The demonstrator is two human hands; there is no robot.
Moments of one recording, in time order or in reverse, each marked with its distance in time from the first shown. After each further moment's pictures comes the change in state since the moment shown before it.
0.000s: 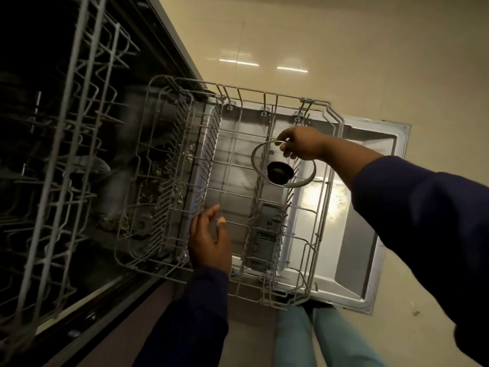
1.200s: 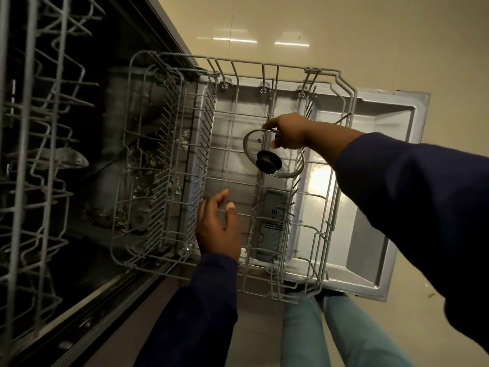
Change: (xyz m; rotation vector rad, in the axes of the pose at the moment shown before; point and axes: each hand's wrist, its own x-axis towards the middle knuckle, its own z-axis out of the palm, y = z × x) left_hand 0.012 -0.011 0.025 -0.015 -0.048 0.003; right_hand 0.038 0.001 0.033 -0.308 -0.035 -0.062
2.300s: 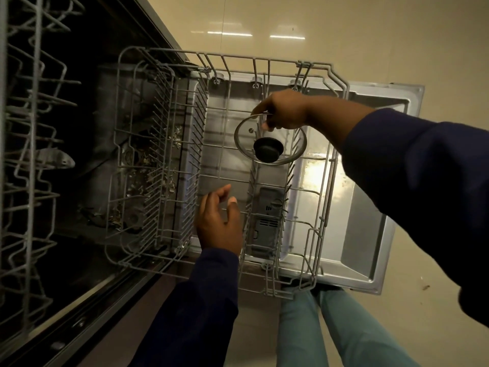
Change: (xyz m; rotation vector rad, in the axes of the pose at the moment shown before) left_hand -0.004 0.014 0.011 0.042 -0.039 0.052; right_hand -0.011 0.001 -0.032 0.019 -0.017 -0.107
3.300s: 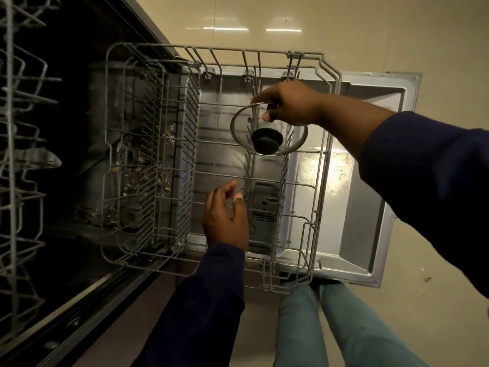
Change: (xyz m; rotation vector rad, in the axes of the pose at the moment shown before) left_hand -0.009 -0.001 0.020 0.005 -0.052 -0.018; right_hand -0.020 0.023 0.008 0.180 0.155 -0.059
